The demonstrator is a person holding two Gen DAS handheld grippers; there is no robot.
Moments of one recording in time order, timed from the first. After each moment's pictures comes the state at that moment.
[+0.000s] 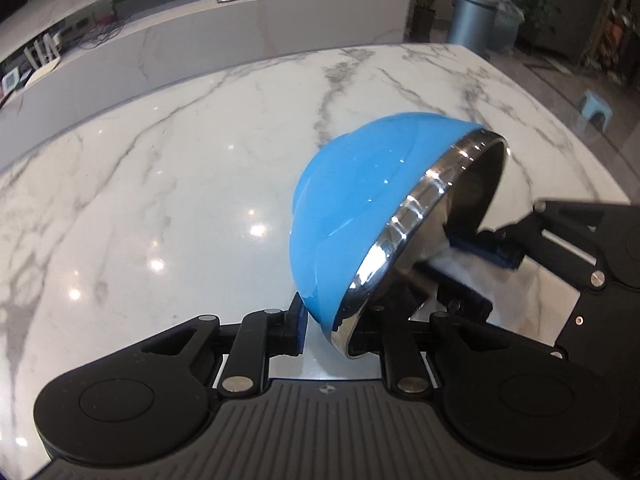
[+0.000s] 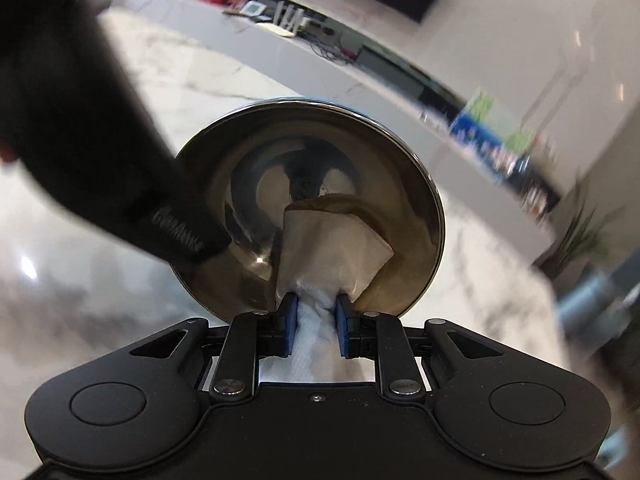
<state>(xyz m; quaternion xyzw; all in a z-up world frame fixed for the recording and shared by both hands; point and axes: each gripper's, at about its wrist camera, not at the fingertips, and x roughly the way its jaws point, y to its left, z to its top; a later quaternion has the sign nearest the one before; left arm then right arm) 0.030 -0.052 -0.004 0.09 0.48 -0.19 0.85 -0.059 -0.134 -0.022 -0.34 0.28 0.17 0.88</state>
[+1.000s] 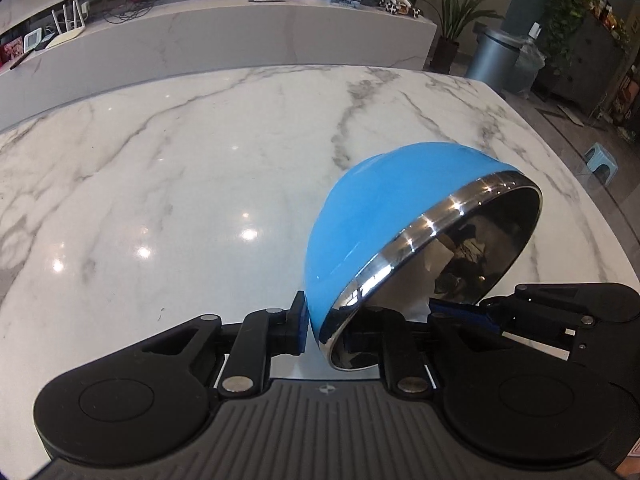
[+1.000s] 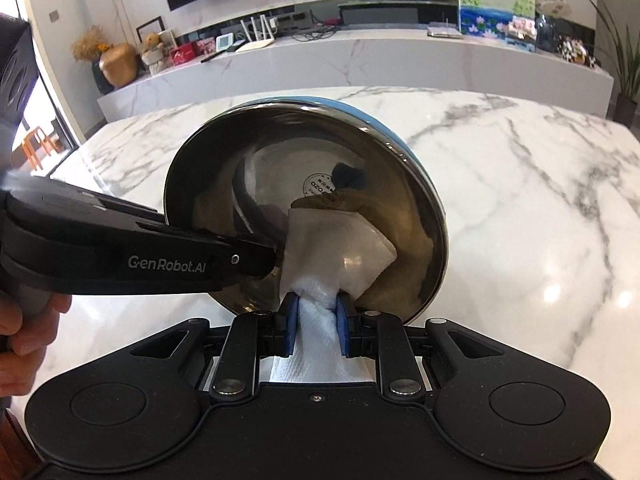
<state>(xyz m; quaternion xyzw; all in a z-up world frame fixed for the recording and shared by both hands) 0.036 -0.042 -0.010 0.01 0.47 -0.16 0.87 -0.012 -0.184 -0.005 -0.02 0.40 0.24 0.88</state>
